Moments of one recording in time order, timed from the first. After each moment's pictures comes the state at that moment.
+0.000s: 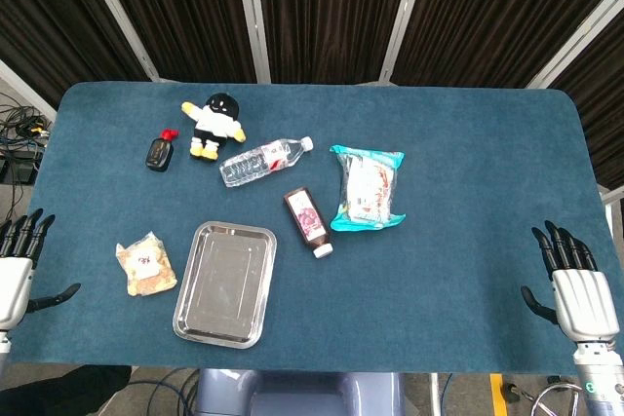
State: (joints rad) left arm -0.09 -1.14 -0.04 -1.61 1.48 1.49 0.13; right arm 0.08 -1.14 0.06 -1.61 -1.49 1.48 -0.14
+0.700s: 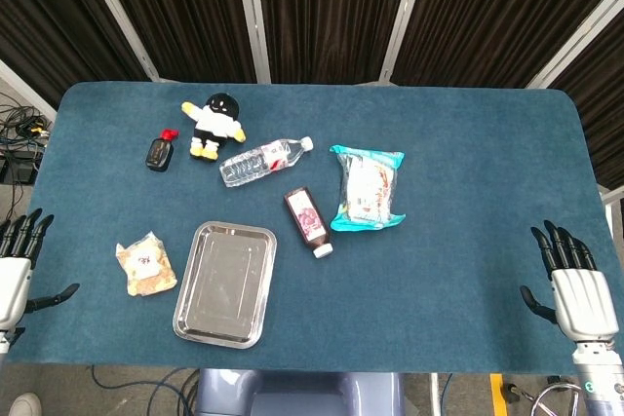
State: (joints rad) left arm -0.09 -1.14 -0.05 -1.60 1.49 1.49 0.13; right arm 0.08 -1.14 0.06 -1.61 -1.49 1.48 -0.14
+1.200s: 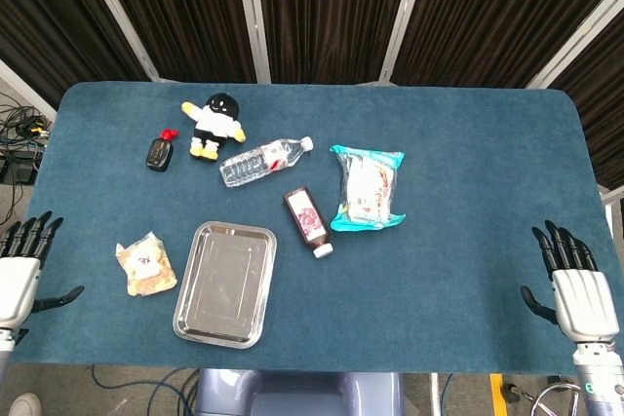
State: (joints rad) left arm -0.12 -1.13 -0.04 -1.61 1.47 1.42 0.15; right arm 0.08 -1.14 0.06 -1.62 -1.49 1.48 -0.14
